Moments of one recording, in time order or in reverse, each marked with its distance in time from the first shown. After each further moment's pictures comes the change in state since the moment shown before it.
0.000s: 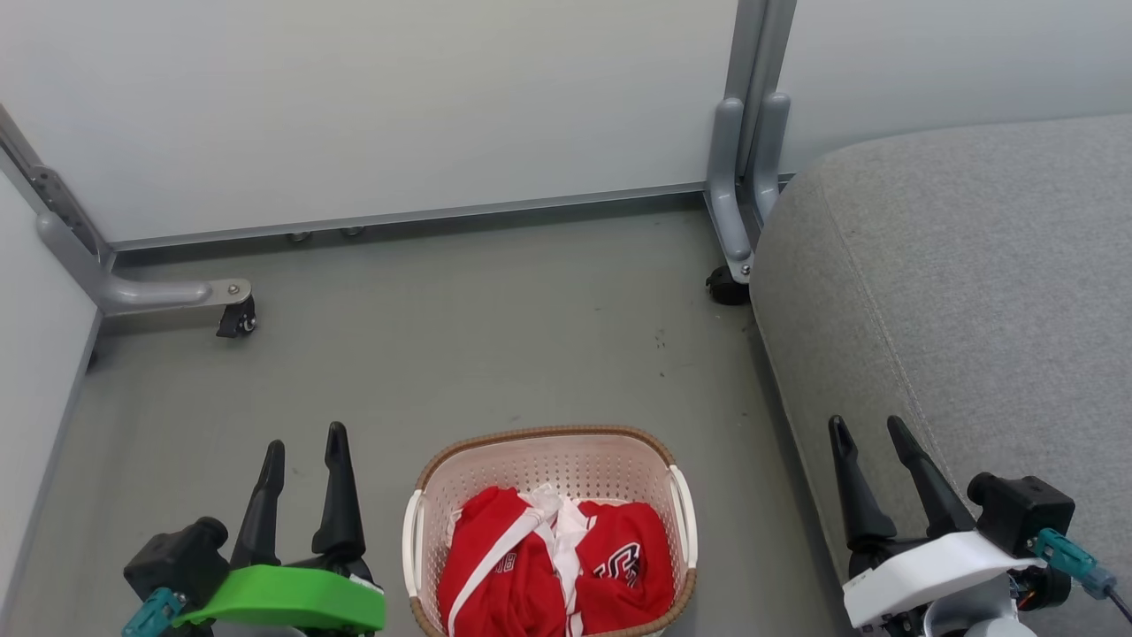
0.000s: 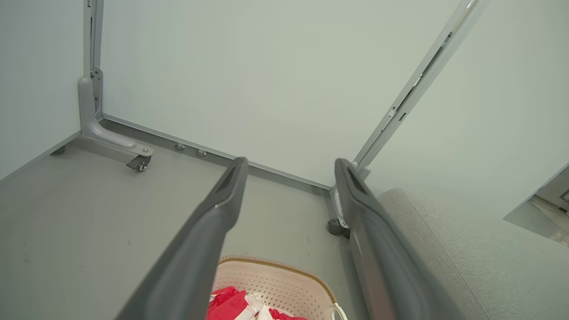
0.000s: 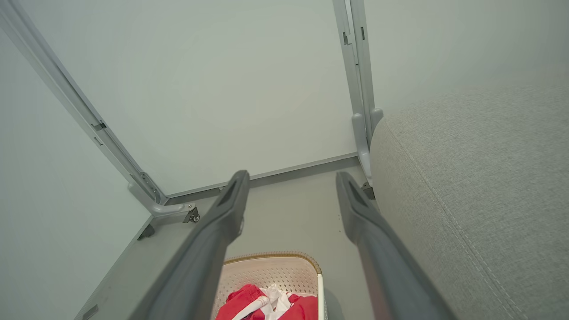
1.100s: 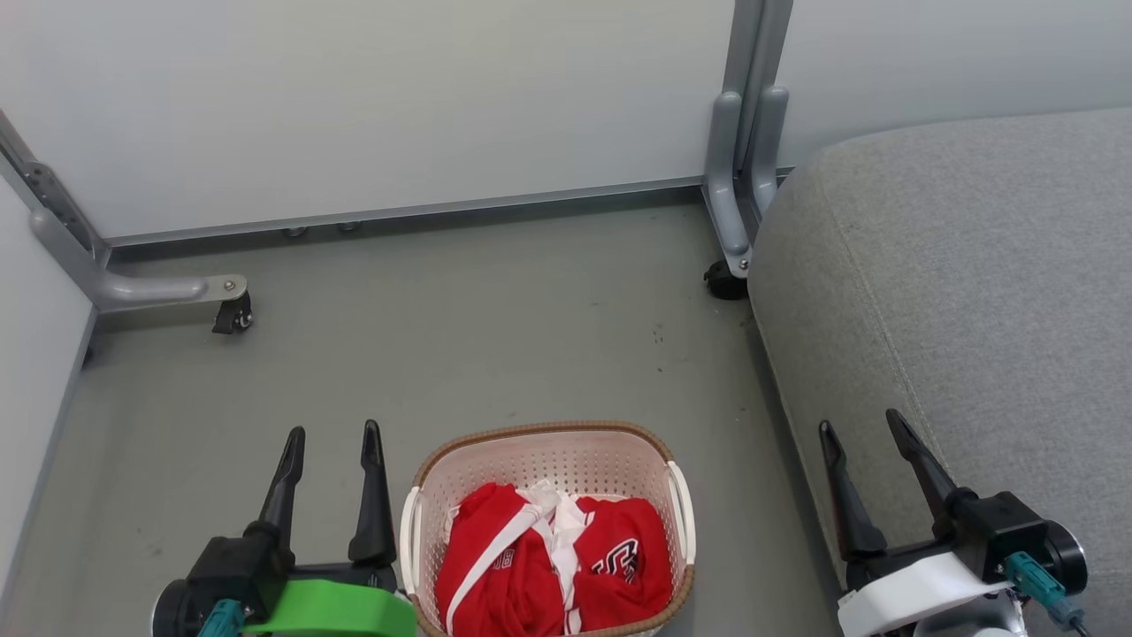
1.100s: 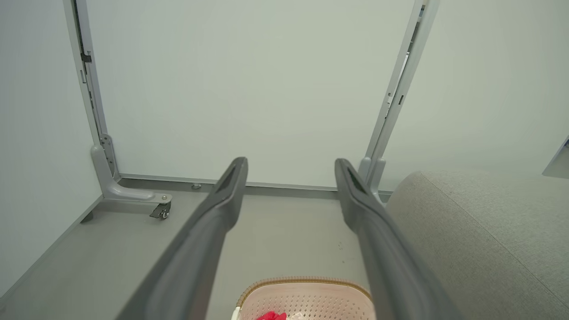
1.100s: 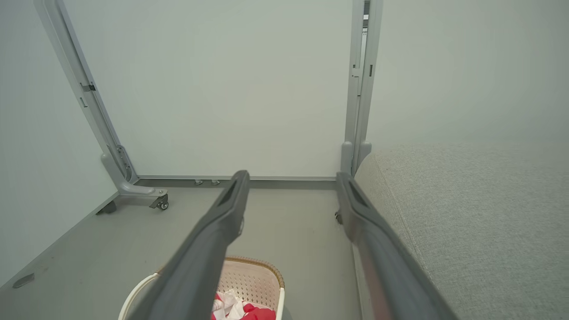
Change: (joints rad) left arm 0.016 0.003 -0.060 -0.034 0.268 0.040 -0.071; right arm 0.029 0.011 -0.005 -0.040 -0.273 0.000 -0.070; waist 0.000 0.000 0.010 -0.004
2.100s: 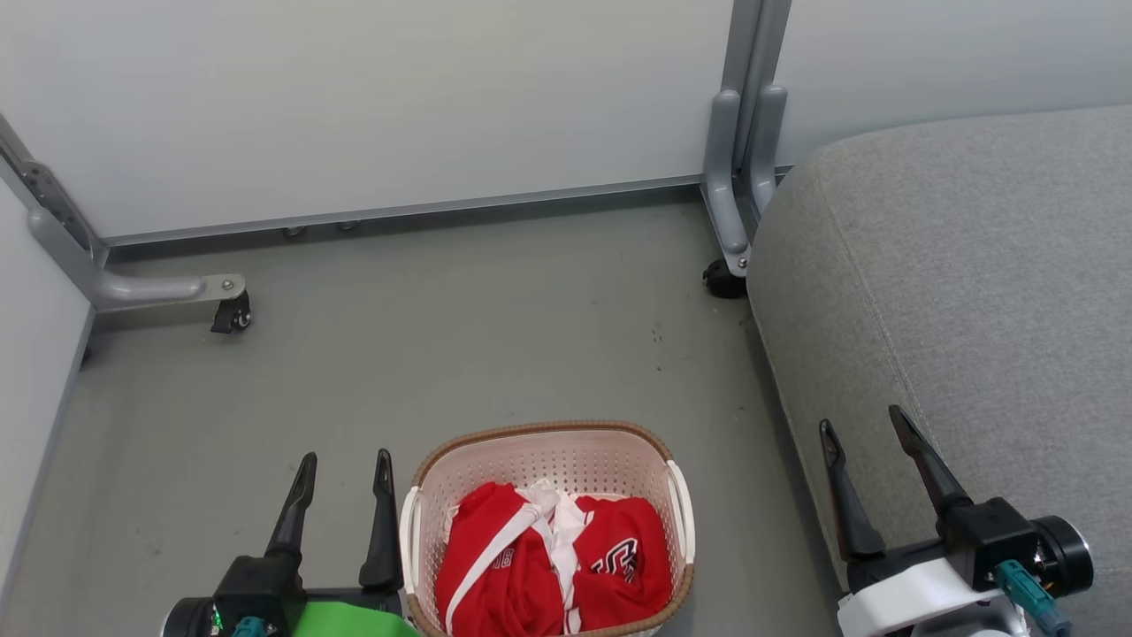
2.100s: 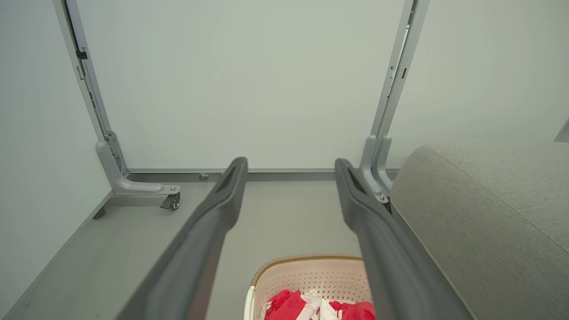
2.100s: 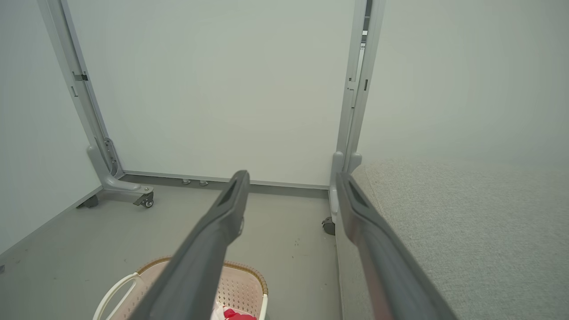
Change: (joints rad) left arm 0.018 0.001 -0.003 0.067 0.075 -0.010 -0.030; right arm 0.004 0.017 -0.021 -0.008 -0.102 0.000 -0.030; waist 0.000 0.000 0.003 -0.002
